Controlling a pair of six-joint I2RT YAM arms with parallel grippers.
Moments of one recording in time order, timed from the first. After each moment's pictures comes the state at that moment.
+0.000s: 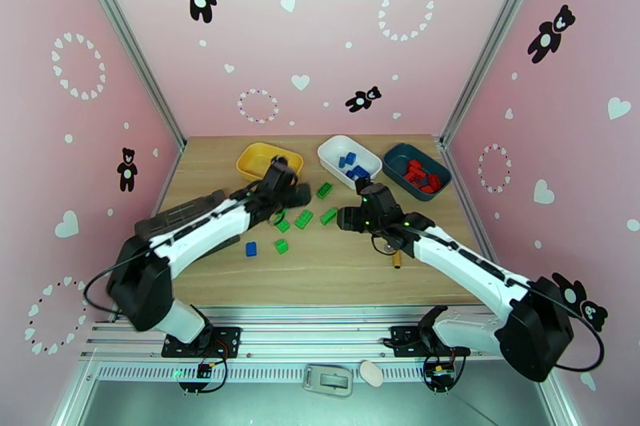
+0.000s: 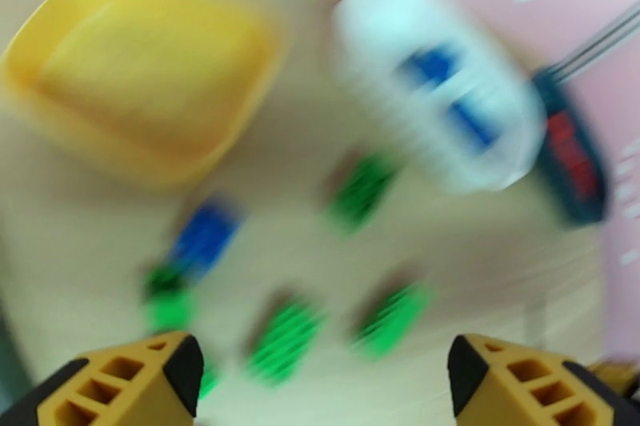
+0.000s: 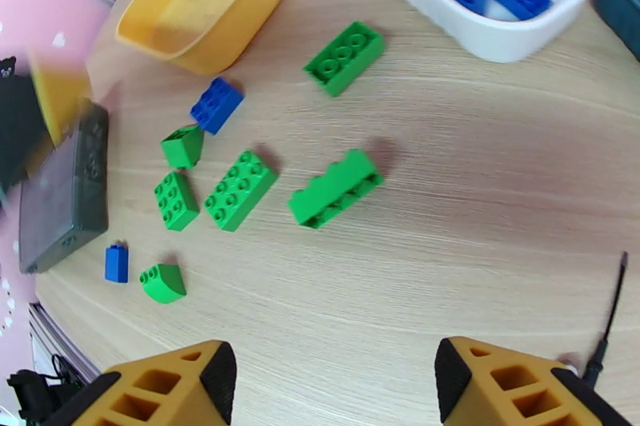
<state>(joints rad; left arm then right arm) -0.64 1.49 1.09 -0.45 -0.23 -0.65 0.65 1.27 0.90 -0.42 0.03 0.51</state>
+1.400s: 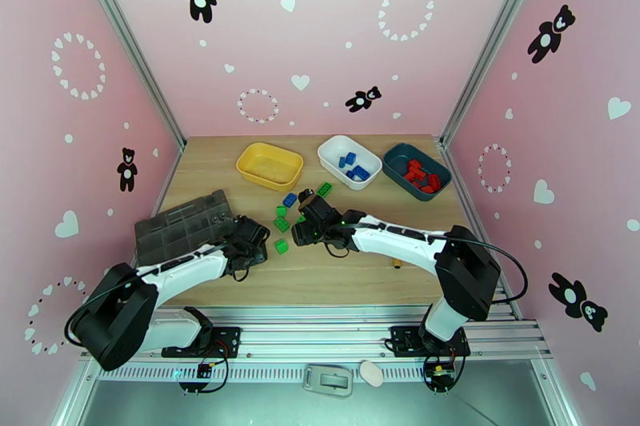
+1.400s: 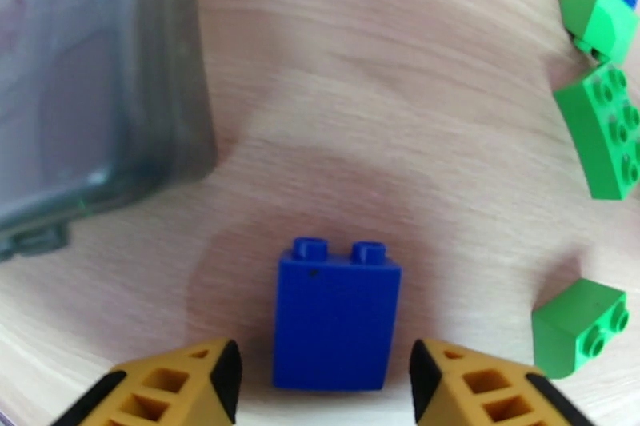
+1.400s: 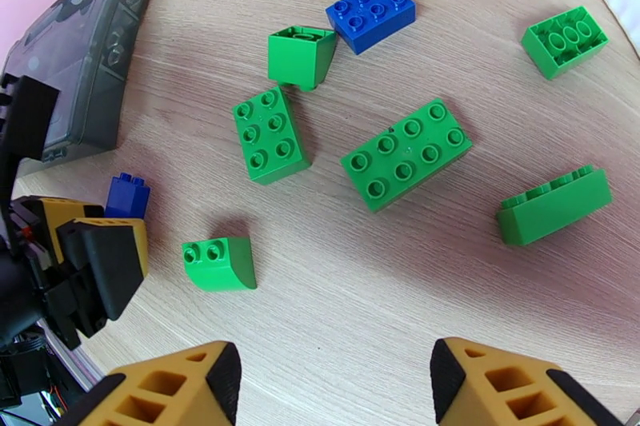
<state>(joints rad) -0.57 1.34 0.55 -0.40 -0.28 -0.80 0.94 1.67 1.13 -0.39 0.12 0.50</state>
